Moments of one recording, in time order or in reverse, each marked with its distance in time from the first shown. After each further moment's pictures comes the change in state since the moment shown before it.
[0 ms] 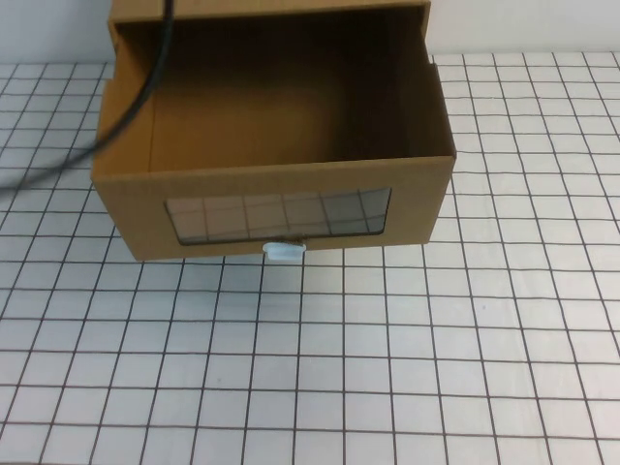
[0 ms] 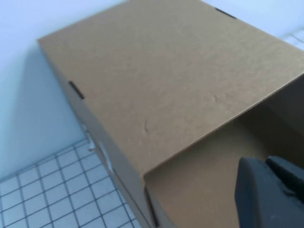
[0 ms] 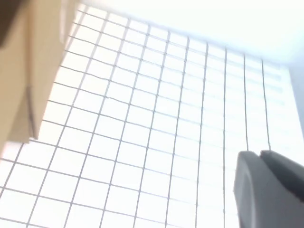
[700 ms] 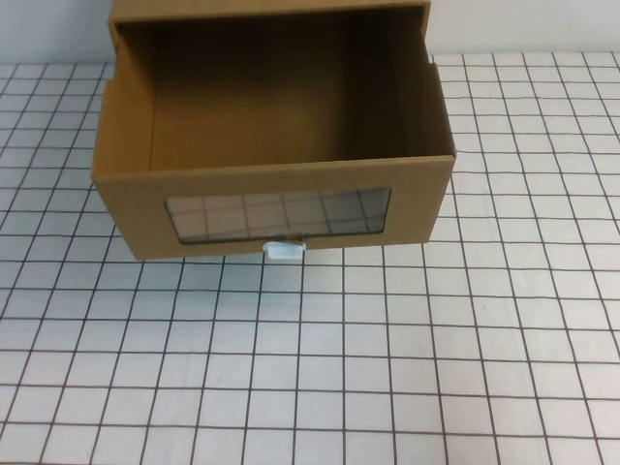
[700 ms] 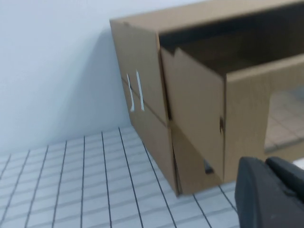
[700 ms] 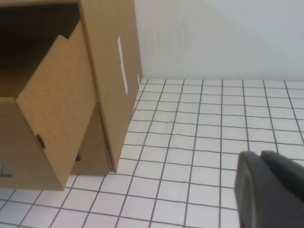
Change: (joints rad) right arm -0.251 -0.597 0.870 0.406 -0.783 -0.116; left arm -0.001 -1.133 1.418 -0.025 -0.708 0.011
